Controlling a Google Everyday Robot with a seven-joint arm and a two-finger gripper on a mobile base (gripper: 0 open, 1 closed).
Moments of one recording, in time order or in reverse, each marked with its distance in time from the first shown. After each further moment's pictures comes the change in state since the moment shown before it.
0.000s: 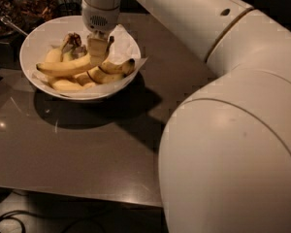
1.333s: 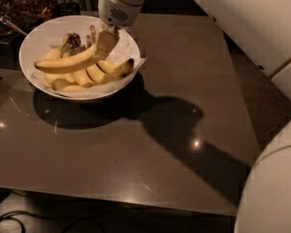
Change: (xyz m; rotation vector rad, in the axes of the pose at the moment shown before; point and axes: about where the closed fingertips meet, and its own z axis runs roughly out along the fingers) arm 0.011 0.023 -0.051 0.054 -0.240 0.004
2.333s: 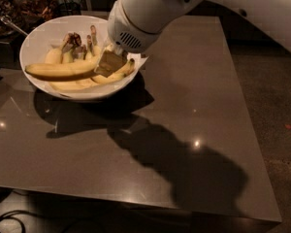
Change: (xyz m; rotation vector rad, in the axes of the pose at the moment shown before) arm 0.000 0.081 -0.048 0.168 -0.094 0.108
